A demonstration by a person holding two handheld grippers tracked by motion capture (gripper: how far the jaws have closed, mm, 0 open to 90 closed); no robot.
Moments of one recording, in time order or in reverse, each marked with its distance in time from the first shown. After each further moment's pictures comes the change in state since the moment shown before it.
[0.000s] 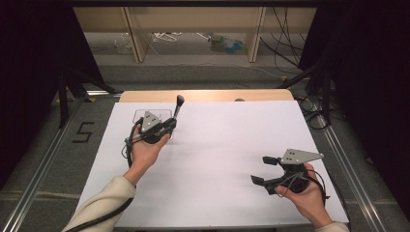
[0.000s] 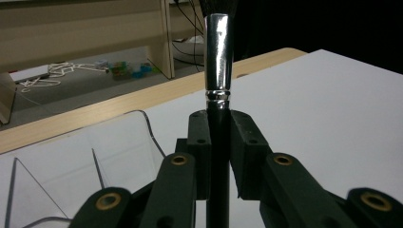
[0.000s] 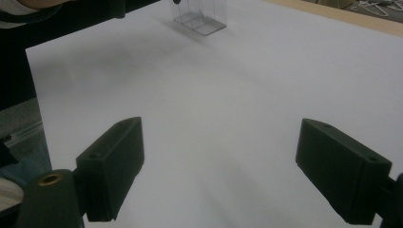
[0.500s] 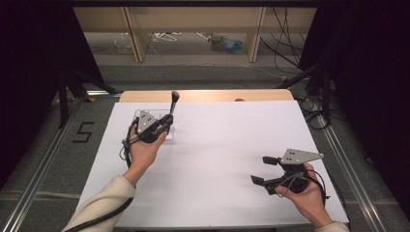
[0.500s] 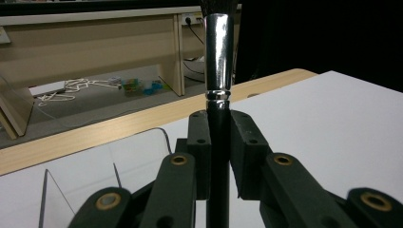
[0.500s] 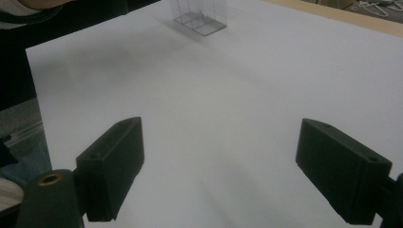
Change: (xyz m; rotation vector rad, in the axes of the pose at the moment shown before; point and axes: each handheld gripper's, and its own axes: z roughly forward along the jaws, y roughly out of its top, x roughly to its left) left arm 0.003 0.000 -0.004 -0.067 0.046 -0.025; right arm 0.000 0.000 0.000 -0.001 0.002 0.001
